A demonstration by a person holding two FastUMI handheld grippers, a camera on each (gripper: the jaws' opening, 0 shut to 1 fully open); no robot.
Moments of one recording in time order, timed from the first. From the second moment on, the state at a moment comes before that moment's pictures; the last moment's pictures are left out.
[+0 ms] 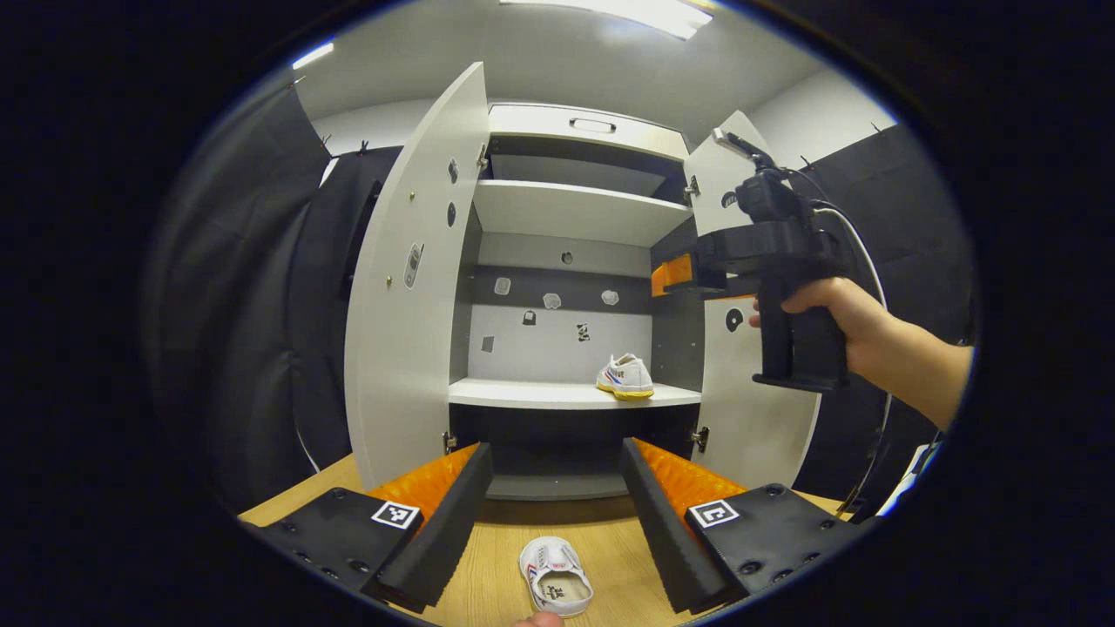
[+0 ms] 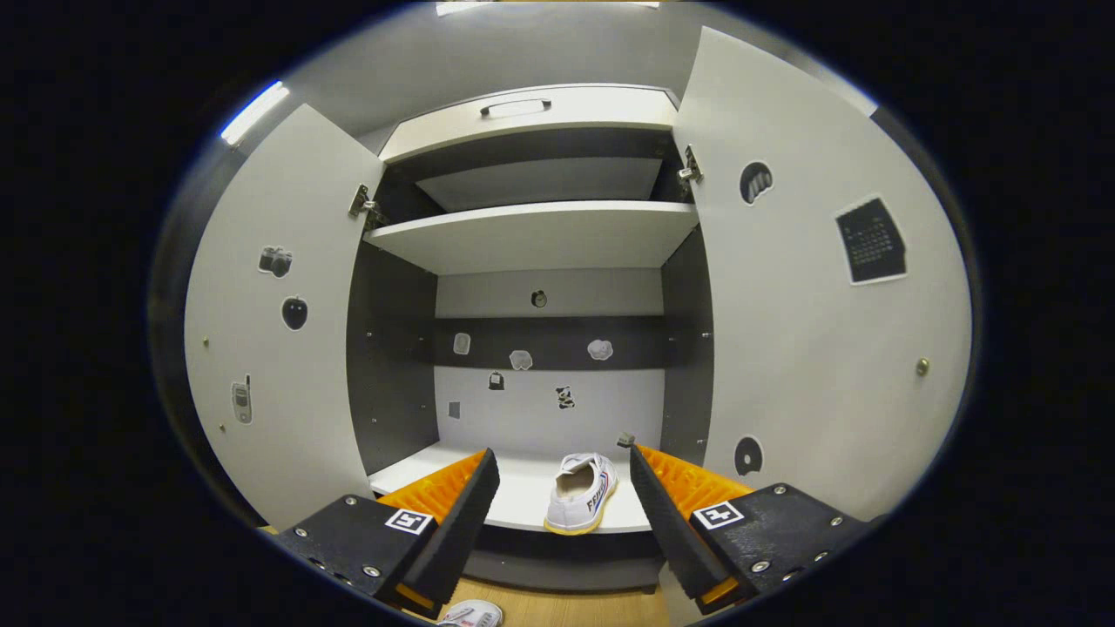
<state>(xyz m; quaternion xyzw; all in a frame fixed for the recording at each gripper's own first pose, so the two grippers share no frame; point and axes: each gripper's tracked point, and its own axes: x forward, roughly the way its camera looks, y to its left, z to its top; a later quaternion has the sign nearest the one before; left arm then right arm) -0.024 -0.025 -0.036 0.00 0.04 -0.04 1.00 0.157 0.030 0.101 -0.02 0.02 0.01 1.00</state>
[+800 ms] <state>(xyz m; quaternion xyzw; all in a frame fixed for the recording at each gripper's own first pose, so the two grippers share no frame) -0.025 -0.031 -0.058 0.00 0.07 -0.04 1.00 0.017 -0.002 -0.003 -0.03 0.00 -0.03 1.00</state>
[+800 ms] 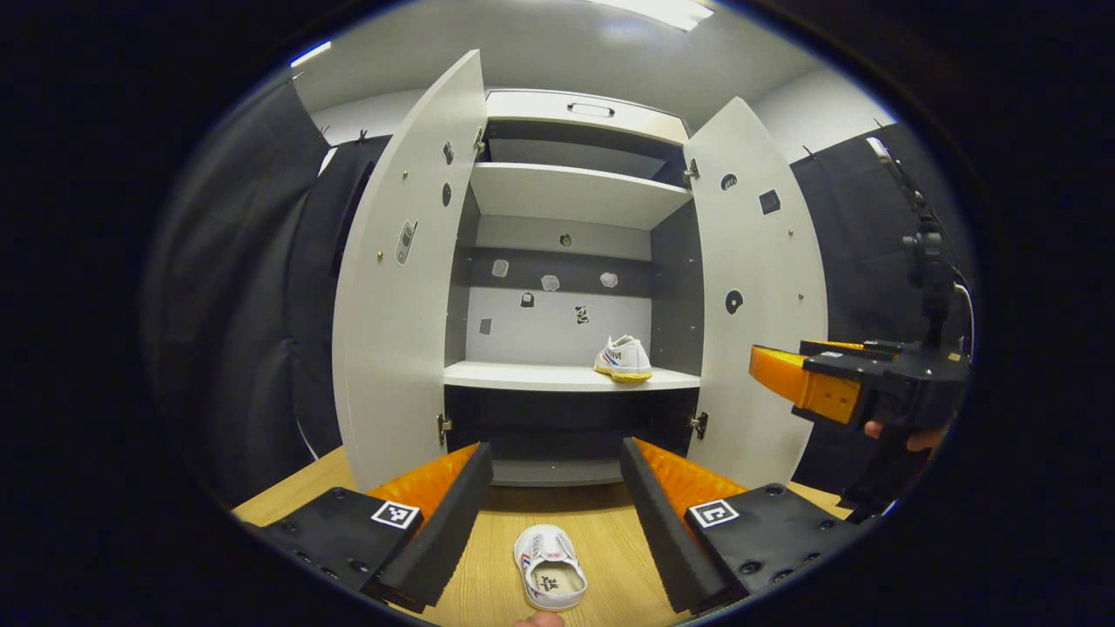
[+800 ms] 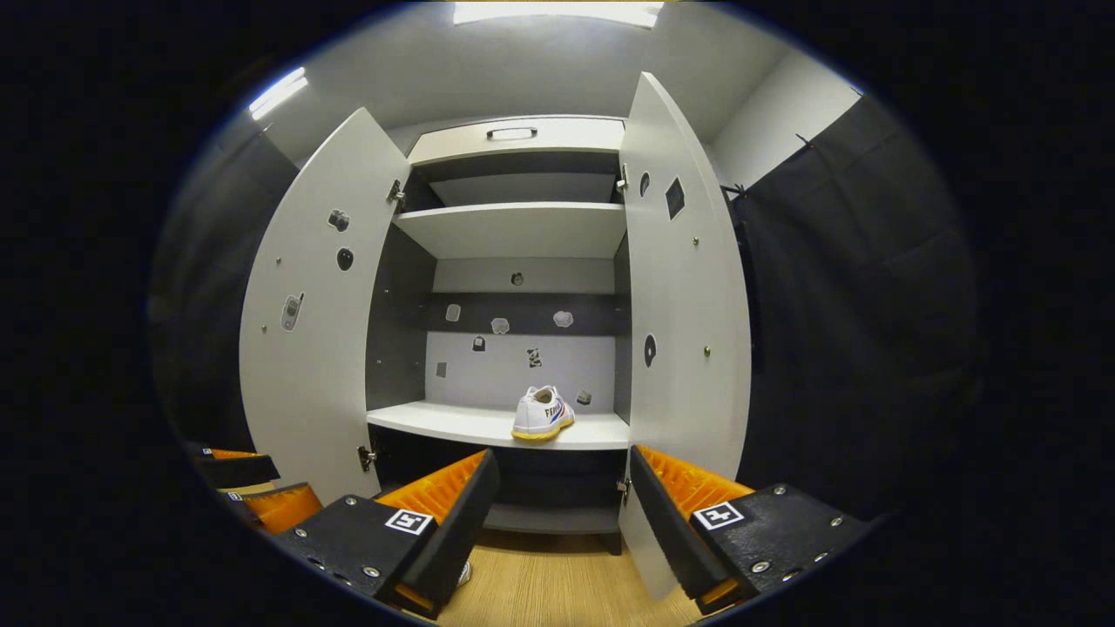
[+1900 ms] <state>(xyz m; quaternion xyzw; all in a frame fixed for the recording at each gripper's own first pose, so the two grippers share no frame) -0.024 0.037 -0.360 -0.03 0.44 0.00 0.90 -0.006 -0.023 -0.035 -0.03 0.04 -0.06 1.00</state>
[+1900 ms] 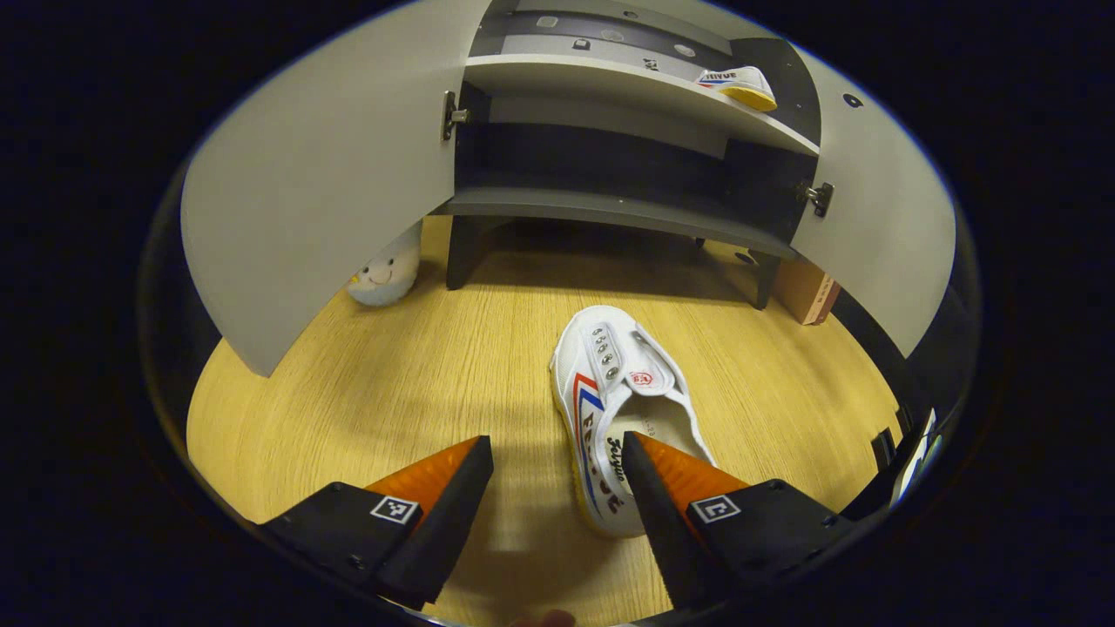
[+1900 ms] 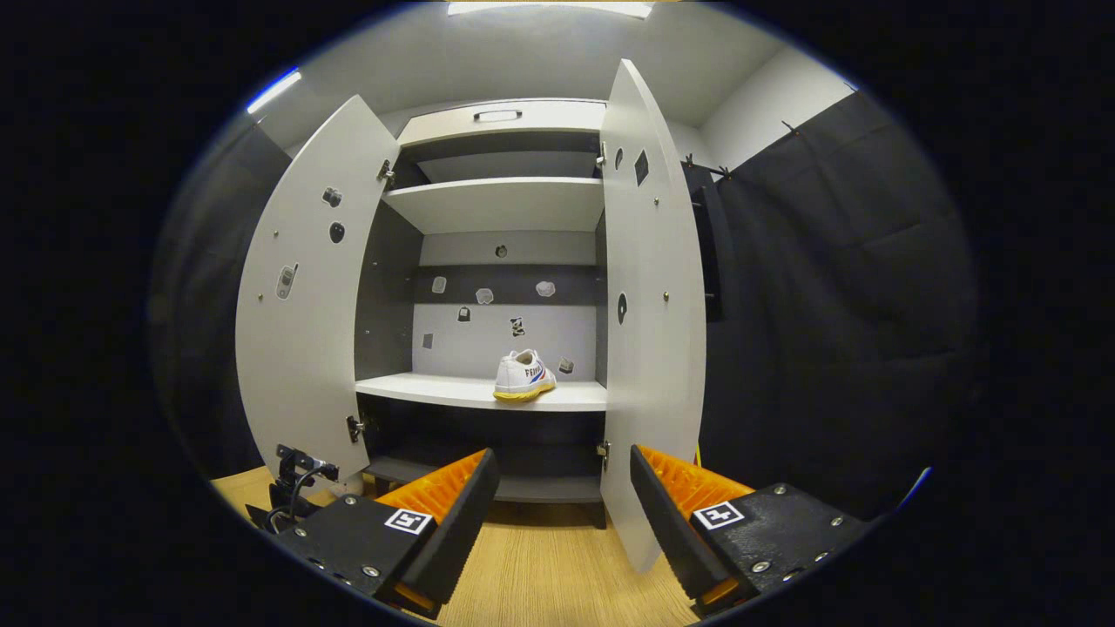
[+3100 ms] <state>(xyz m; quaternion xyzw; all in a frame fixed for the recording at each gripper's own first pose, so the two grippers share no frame) 0.042 0.035 -0.408 -0.05 0.40 0.05 0.91 0.010 -0.031 -0.052 -0.03 0.06 -0.06 1.00</state>
